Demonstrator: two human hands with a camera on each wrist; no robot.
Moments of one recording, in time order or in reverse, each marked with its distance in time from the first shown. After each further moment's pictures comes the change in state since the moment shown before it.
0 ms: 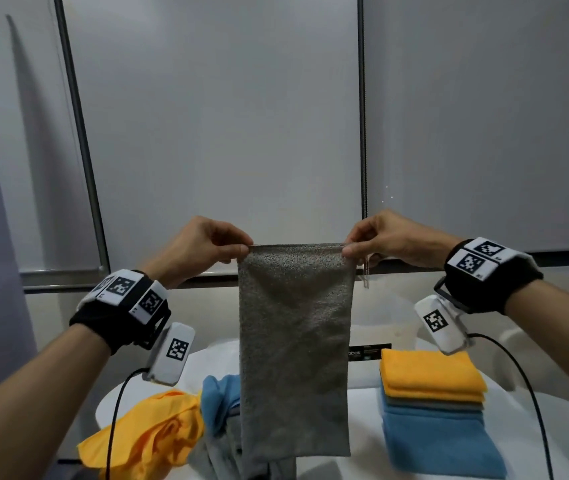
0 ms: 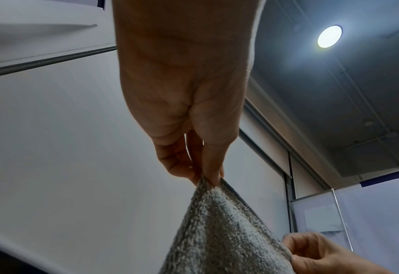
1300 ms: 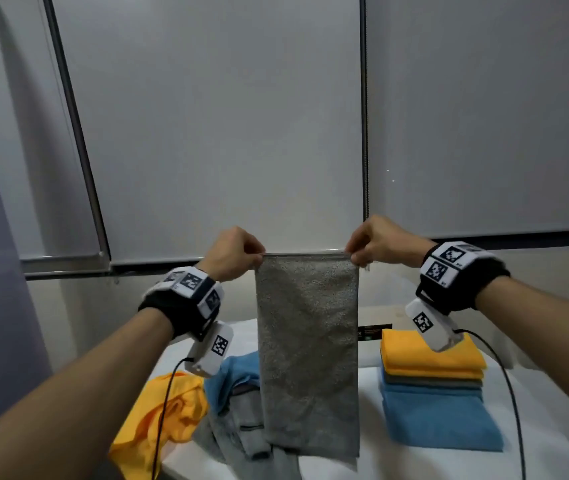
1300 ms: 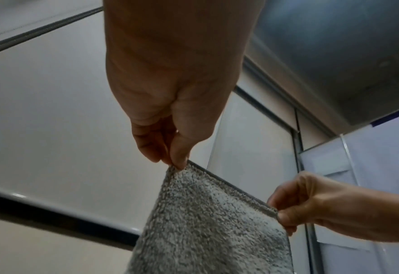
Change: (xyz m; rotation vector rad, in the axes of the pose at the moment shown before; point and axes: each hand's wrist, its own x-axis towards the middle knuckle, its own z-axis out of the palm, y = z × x) left_hand 0.028 -0.043 0.064 0.313 -0.001 -0.115; right_hand 0.019 0.045 0.026 -0.320 0.080 0.089
